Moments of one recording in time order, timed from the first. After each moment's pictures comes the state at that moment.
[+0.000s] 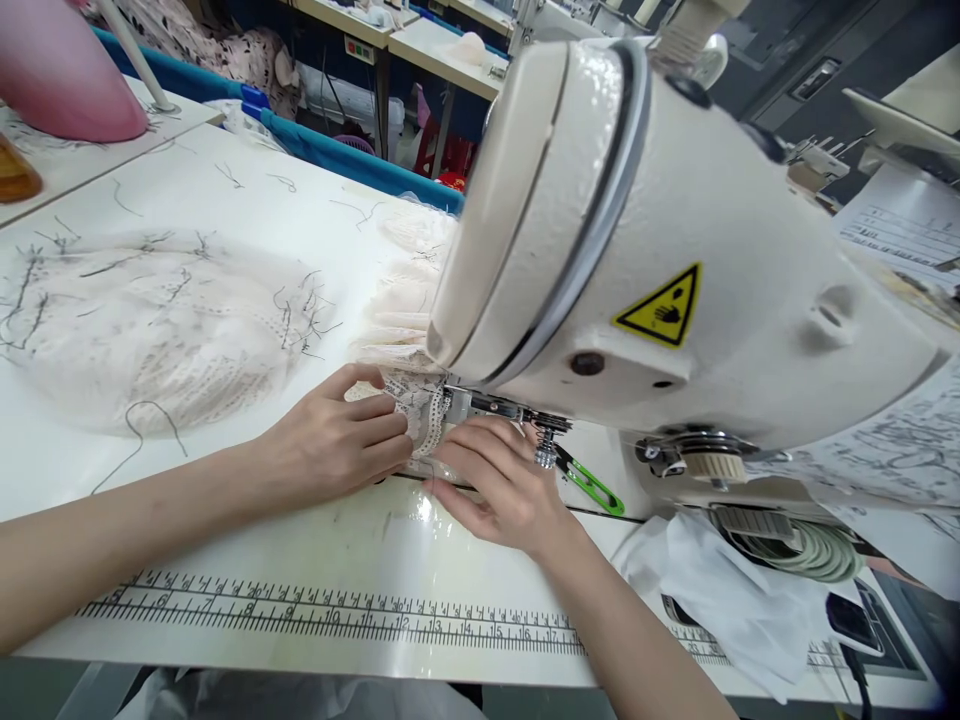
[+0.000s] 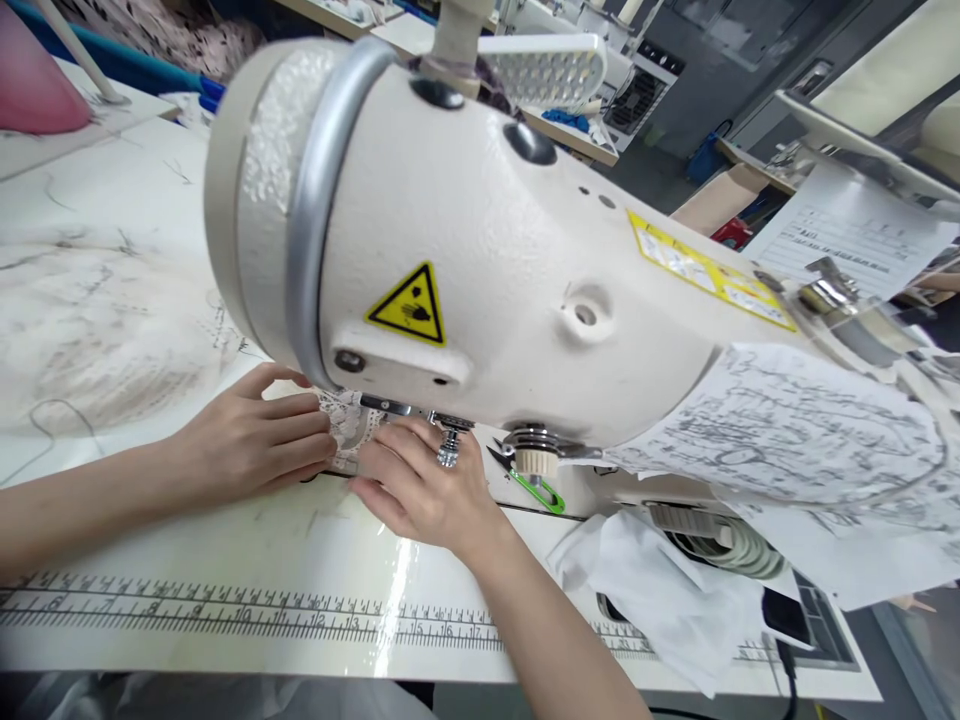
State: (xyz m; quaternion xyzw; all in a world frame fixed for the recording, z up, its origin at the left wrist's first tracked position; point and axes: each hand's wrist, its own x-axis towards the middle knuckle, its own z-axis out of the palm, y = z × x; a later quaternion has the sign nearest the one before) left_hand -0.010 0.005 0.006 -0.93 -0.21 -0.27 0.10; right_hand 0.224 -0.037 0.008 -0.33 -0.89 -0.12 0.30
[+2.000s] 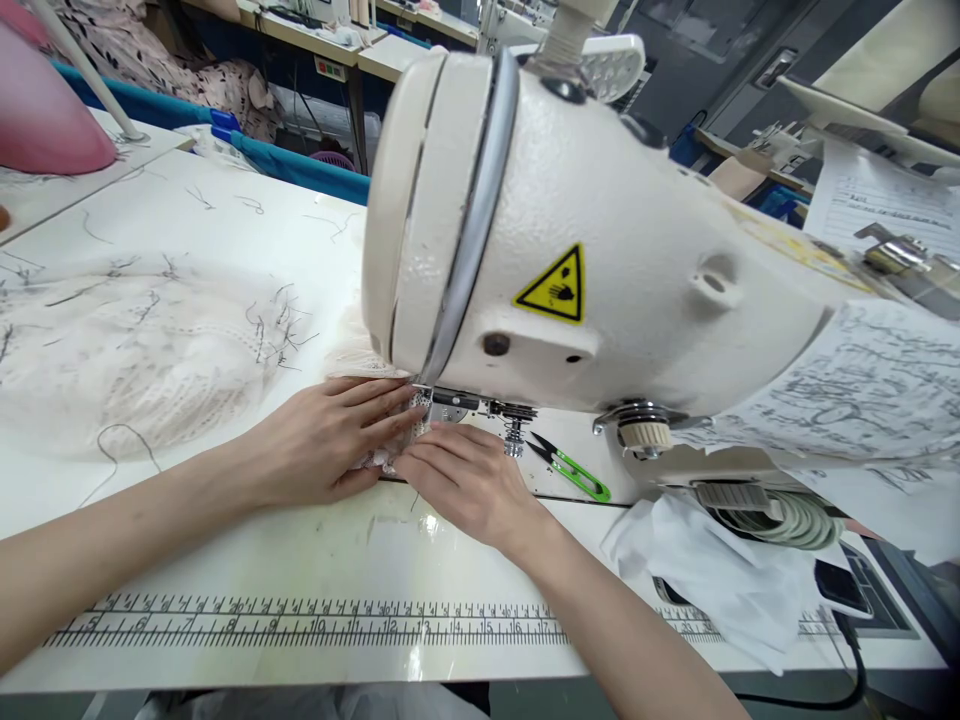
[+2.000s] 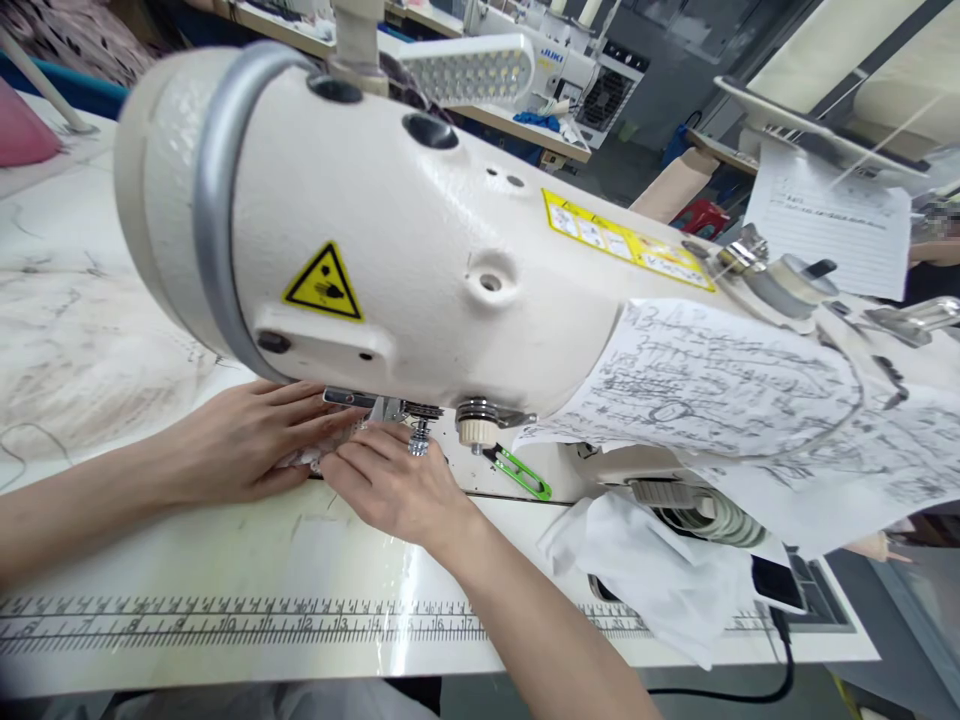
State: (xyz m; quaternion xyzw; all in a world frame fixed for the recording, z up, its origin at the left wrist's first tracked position) left_hand -0.013 0.016 -0.001 -0.96 -0.23 -0.16 0.00; right_hand 0.214 -0.034 0.001 -0.31 -0.91 -0.09 0.24
